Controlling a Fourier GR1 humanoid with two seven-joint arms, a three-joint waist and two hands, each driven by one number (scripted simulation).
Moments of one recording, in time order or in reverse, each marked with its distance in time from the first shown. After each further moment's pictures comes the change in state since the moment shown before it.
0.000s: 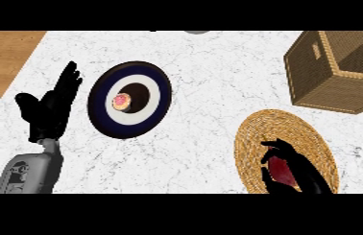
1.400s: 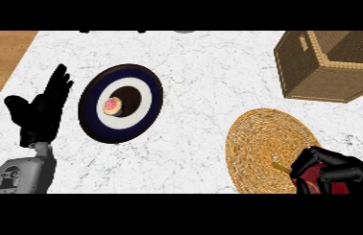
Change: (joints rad) left arm 0.027 0.005 0.038 -0.018 -0.012 0.015 0.011; right arm 0.103 -0.022 -0.108 -0.675 -0.499 0.192 0.093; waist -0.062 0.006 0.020
